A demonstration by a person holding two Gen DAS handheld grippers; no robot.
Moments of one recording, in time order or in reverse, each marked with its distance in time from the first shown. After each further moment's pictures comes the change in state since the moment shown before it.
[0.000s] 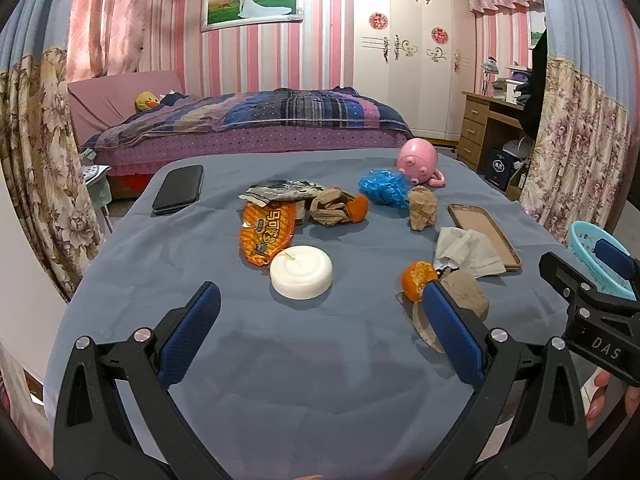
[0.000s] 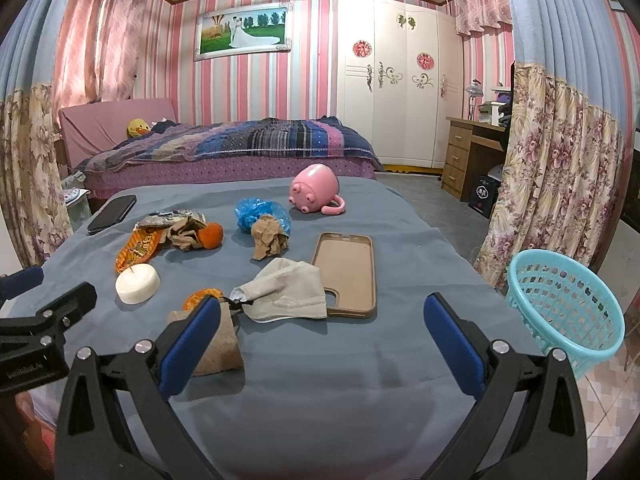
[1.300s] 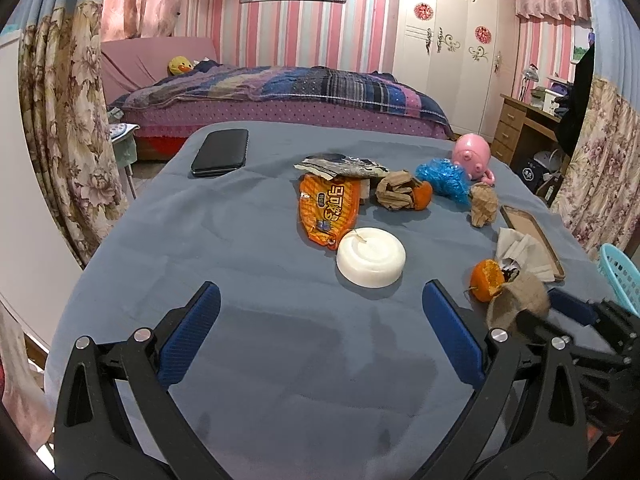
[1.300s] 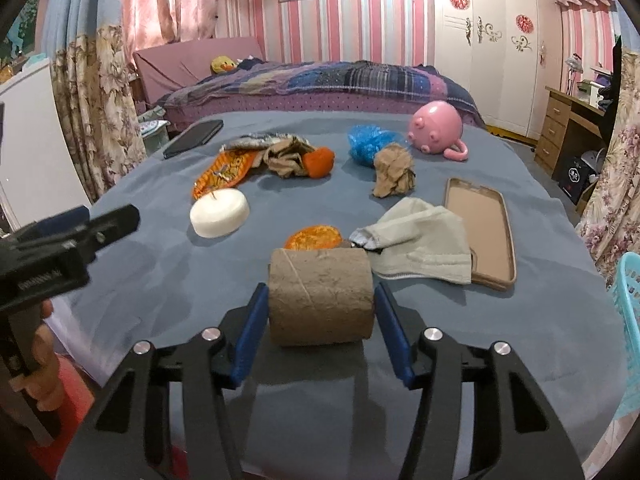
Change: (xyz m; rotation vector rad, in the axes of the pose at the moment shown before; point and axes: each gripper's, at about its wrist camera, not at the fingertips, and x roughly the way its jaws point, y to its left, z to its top) left arm 0.025 0.050 -0.006 -0.120 0.080 0.076; right arm 0.048 0.054 -0.021 -0.136 0.223 0.325
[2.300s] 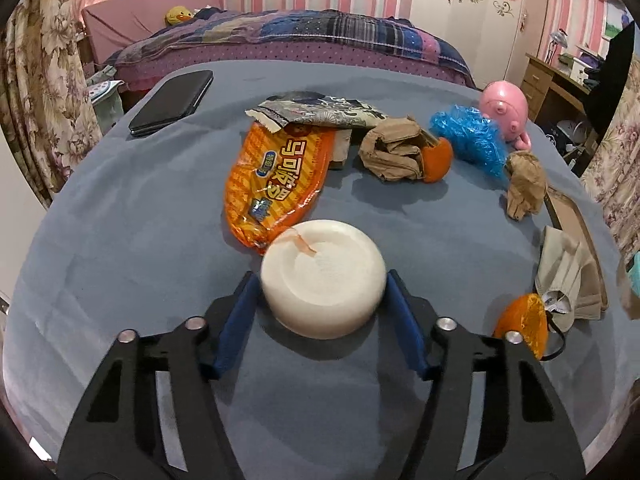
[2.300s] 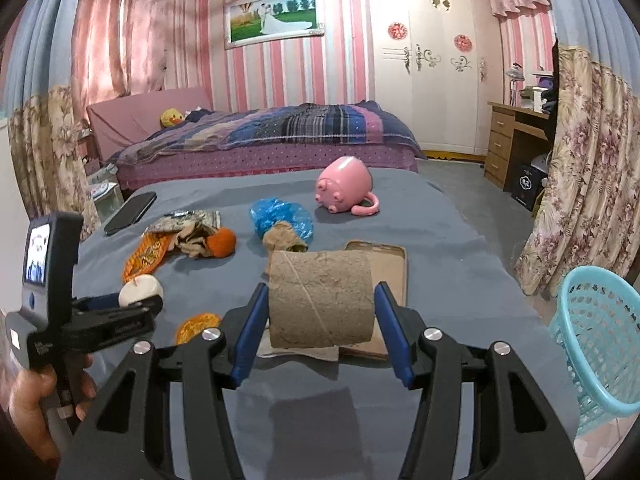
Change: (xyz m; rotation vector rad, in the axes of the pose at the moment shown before) left arm 0.103 -0.047 0.020 -0.032 0.221 0.049; right arm -0.022 -0.069 0.033 0.112 -0.152 -0.155
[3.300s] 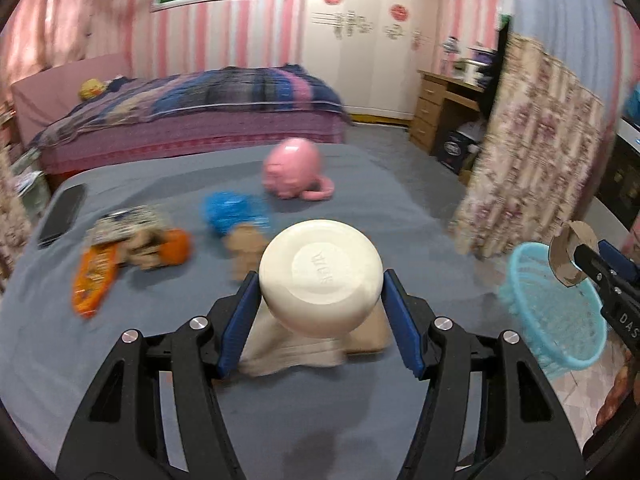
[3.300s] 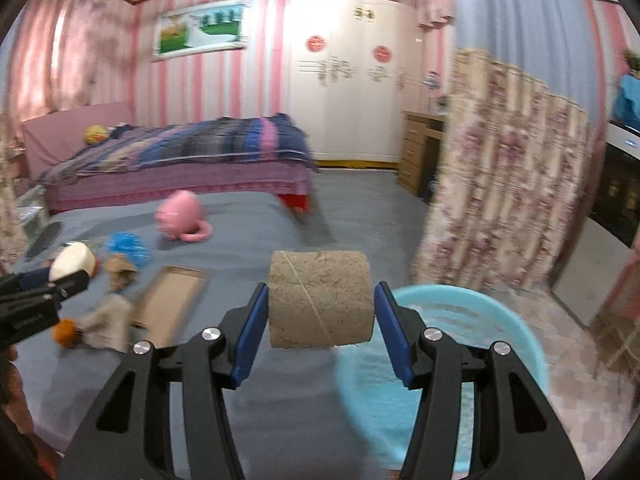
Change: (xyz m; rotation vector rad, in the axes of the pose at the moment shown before) left arm -0.103 -0.199 0.001 0.218 -0.185 -0.284; right arm -0.071 -0.188 0.019 0.068 -0.042 -0.312
